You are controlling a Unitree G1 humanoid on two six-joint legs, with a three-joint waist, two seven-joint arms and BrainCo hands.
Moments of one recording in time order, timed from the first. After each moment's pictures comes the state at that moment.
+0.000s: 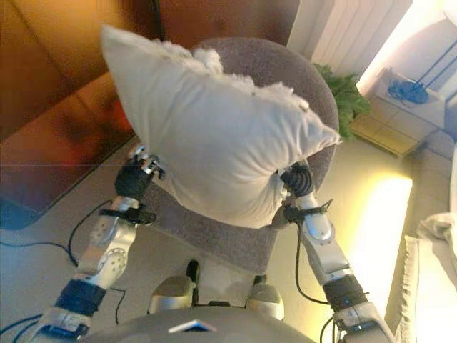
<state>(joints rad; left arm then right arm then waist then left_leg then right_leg) 0.00 0.40 -0.33 0.17 -0.66 -0.29 -0.01 -0.02 -0.37 0.28 0.22 0.33 -0.26 -0.13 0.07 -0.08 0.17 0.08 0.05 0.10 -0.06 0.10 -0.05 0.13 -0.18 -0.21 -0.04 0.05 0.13</state>
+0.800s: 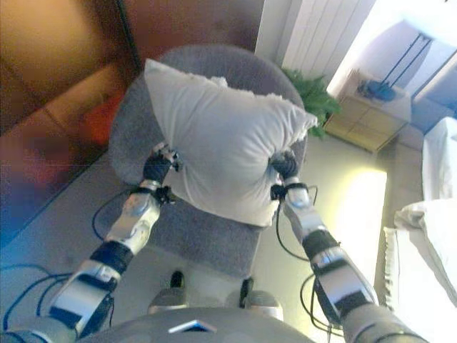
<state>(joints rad) -0.43 0.31 -0.38 0.62 -0.56 -0.28 0.14 -0.54 -0.30 0.36 0.78 0.46 -0.19 -0.20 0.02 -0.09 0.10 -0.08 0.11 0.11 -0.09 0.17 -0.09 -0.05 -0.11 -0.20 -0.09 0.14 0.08</state>
